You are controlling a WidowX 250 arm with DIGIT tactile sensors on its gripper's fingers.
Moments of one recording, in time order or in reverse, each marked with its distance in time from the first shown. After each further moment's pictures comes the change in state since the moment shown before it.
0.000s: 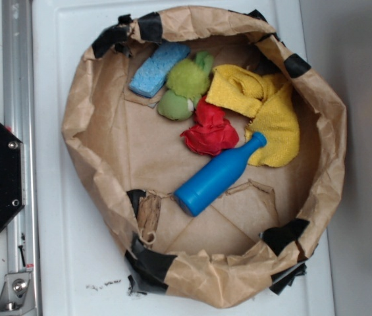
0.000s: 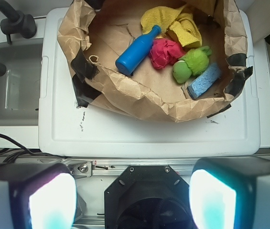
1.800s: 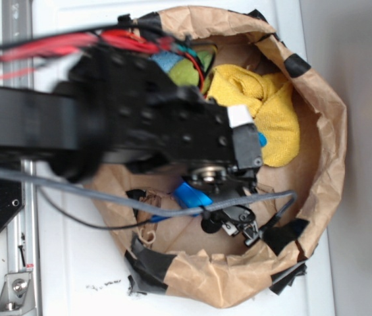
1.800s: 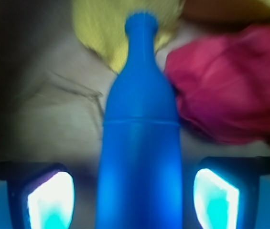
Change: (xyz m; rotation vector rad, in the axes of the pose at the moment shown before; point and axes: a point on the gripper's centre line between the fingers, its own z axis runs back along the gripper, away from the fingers) arm 0.132 0.007 -0.218 -0.070 0.032 0.633
